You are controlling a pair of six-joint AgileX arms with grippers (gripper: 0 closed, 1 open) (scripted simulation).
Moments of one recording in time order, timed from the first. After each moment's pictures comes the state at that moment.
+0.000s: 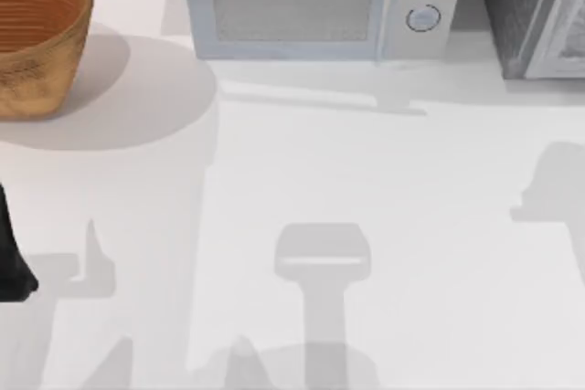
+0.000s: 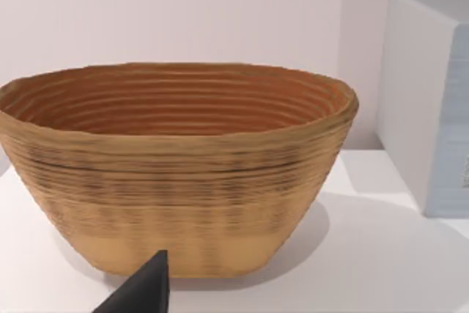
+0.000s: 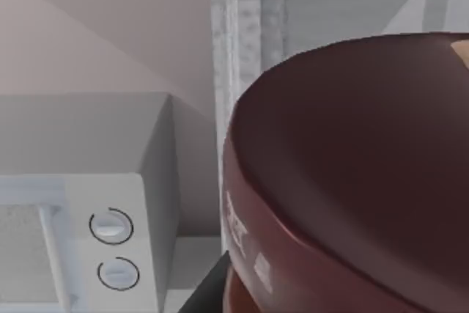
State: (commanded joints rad) left arm 0.00 0.00 0.00 0.00 0.00 0.00; right arm 0.08 0.48 0.63 -0.18 0.06 0.04
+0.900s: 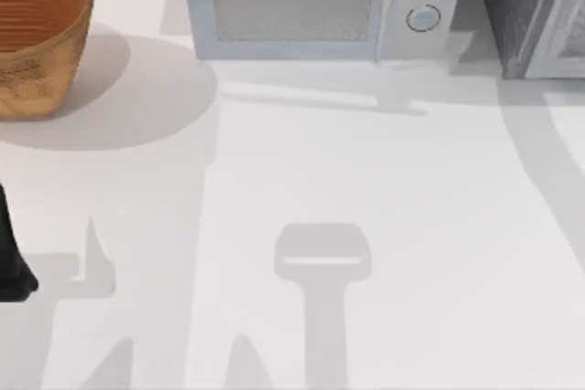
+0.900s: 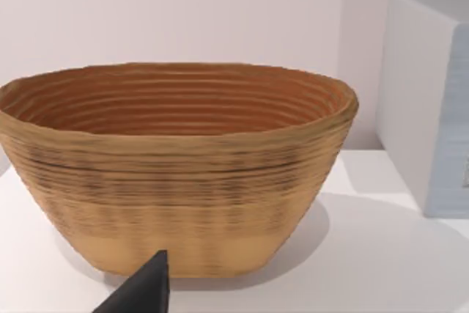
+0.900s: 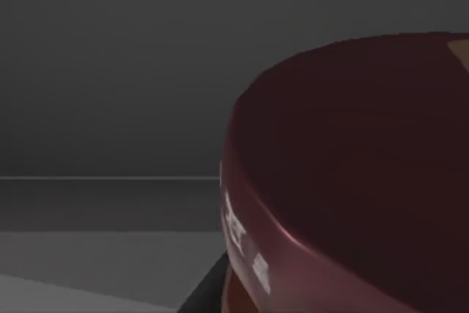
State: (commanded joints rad) left arm 0.00 0.00 0.00 0.00 0.00 0.00; right arm 0.19 1.32 1.82 -0.51 0.20 0.02
